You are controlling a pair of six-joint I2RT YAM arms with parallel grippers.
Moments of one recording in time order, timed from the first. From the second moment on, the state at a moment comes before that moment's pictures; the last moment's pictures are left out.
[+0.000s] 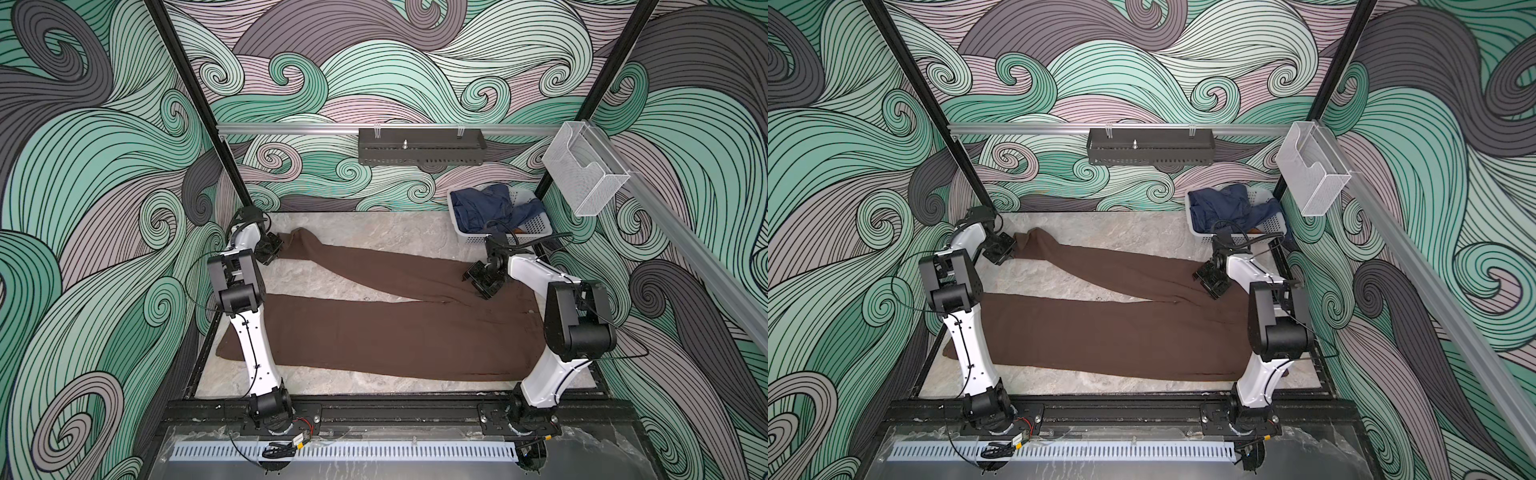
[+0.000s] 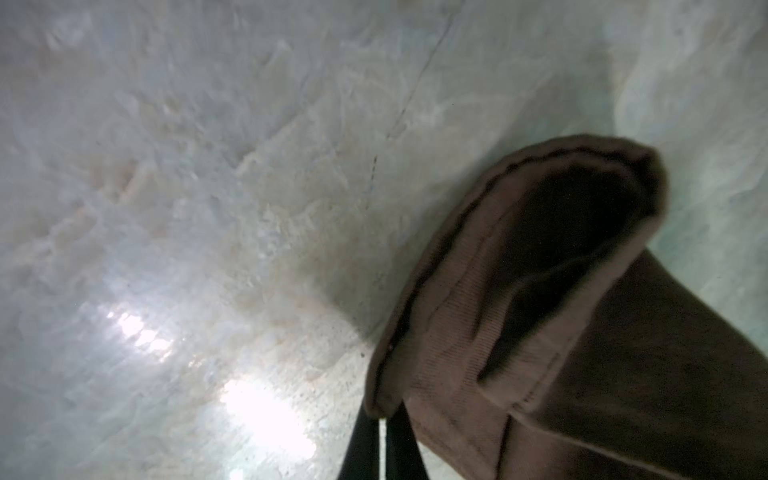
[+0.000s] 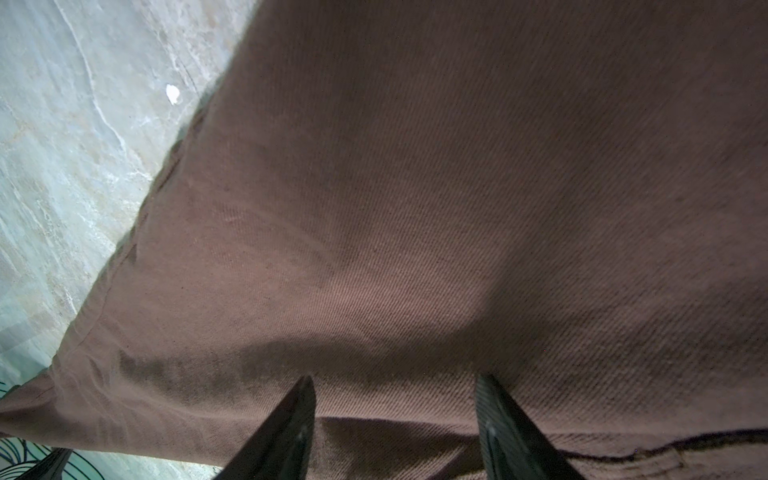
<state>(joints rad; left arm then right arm) 0.29 2.34 1.98 -0.90 0.11 -0.68 0.07 1.78 1.17 -0.66 -0.20 0.85</state>
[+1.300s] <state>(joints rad) 0.44 2.00 1.61 -0.94 0.07 -0.61 0.02 1.85 1.20 -0.70 -0.14 0.83</state>
